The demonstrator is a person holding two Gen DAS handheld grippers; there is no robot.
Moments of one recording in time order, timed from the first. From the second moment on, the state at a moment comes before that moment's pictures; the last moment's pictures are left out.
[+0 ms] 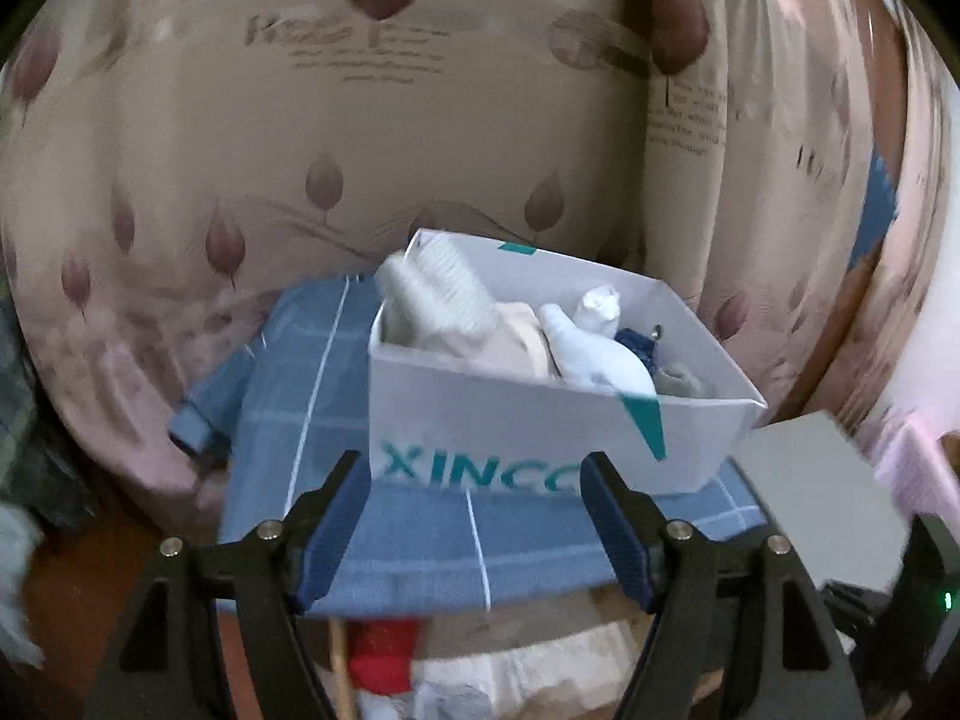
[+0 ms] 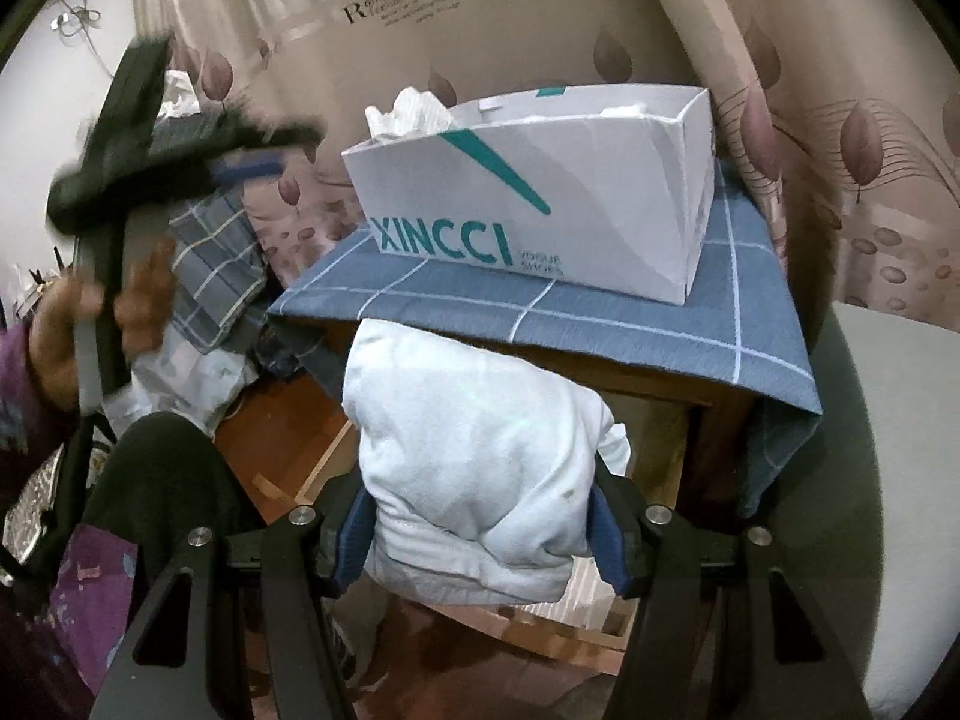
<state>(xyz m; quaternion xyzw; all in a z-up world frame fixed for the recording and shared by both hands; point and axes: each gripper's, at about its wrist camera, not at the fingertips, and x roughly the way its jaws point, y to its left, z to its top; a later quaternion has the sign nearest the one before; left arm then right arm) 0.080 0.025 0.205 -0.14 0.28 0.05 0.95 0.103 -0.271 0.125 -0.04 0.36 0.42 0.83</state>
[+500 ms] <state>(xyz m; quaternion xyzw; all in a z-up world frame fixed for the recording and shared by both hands) 0.020 0.071 0.146 -0.15 0.27 0.12 0.94 0.129 -0.244 0.223 0.00 0.31 0.42 0.85</state>
